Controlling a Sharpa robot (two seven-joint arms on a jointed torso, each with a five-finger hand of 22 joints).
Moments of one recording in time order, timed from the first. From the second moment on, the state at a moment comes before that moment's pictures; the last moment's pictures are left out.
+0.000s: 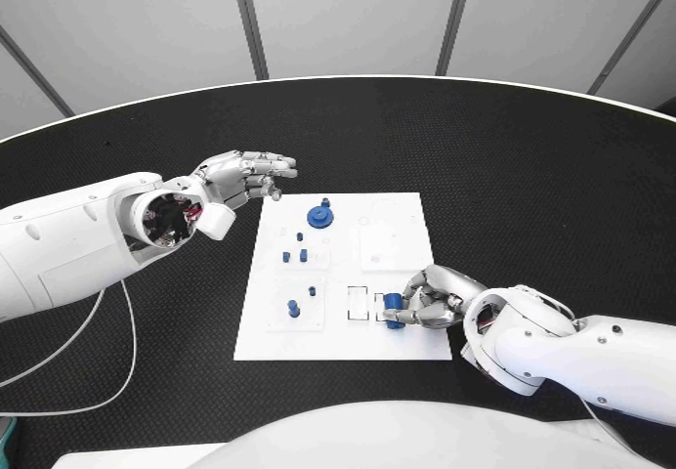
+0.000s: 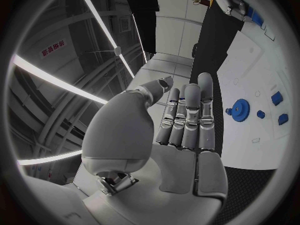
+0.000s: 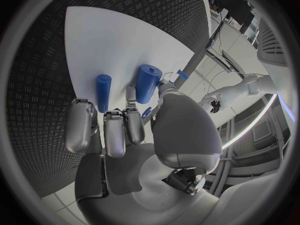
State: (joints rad) left arm 1.26 -0.81 -0.10 1.31 0.09 0.11 0.08; left_hand 1.32 -0.18 0.57 -0.05 0.15 0.89 0.19 0.39 0.15 1.00 0.12 0.40 0.07 1.06 0.05 1.27 0.35 0.17 1.02 0.13 0.96 0.49; right arm 0.93 -0.97 -0.11 1.86 -1.32 -0.47 -0.52; right_hand 1.23 -0.15 0.08 0.29 0.27 0.91 0.10 0.43 0.51 1.46 0.02 1.44 1.31 1.47 -0.05 1.53 1.31 0.07 1.47 0.05 1.31 1.31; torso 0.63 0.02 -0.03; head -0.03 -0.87
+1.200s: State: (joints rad) left arm 1.26 -0.81 -0.10 1.30 0.09 0.12 0.08; left_hand 1.32 -0.18 0.57 -0.05 0.15 0.89 0.19 0.39 0.15 1.00 0.12 0.40 0.07 1.06 0.05 1.27 0.35 0.17 1.02 0.13 0.96 0.49; right arm 0.93 -1.01 -0.10 1.99 -1.31 -0.63 -0.49; right_hand 1.34 -0.21 0.37 0.25 0.41 0.93 0.10 0.40 0.49 1.47 0.01 1.45 1.31 1.47 -0.06 1.54 1.31 0.06 1.47 0.05 1.34 1.31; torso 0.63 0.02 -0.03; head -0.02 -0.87
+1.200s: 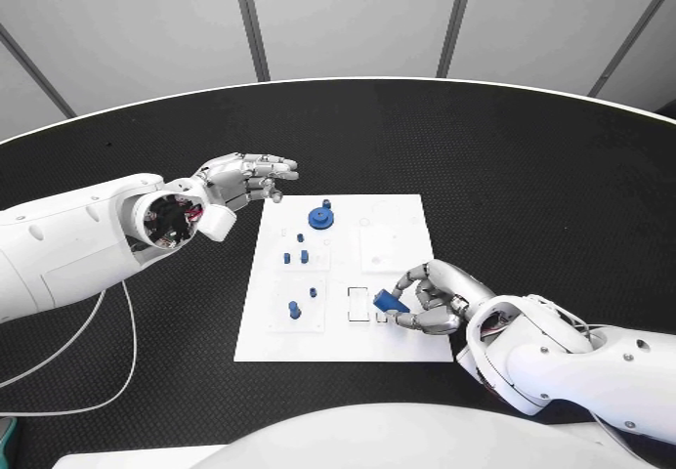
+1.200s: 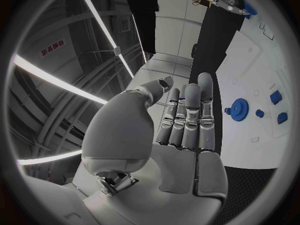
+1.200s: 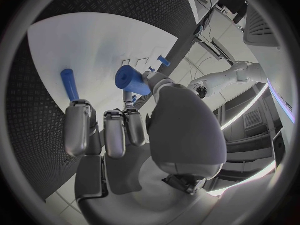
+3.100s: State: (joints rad) left arm 1.26 -0.81 -0.10 1.31 0.08 0.11 0.07; left_hand 1.32 -0.18 0.57 -0.04 0.15 0.89 0.19 0.39 0.15 1.00 0.12 0.40 0.07 1.06 0.05 1.27 0.35 0.17 1.02 0.13 0.96 0.49; right arm 0.95 -0.85 -0.09 1.84 -1.25 -0.53 -0.50; right_hand 1.01 -0.19 0.21 0.29 0.26 1.03 0.04 0.52 0.63 1.46 -0.03 1.44 1.31 1.47 -0.09 1.54 1.31 0.06 1.46 0.02 1.35 1.31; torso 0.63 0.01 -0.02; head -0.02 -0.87
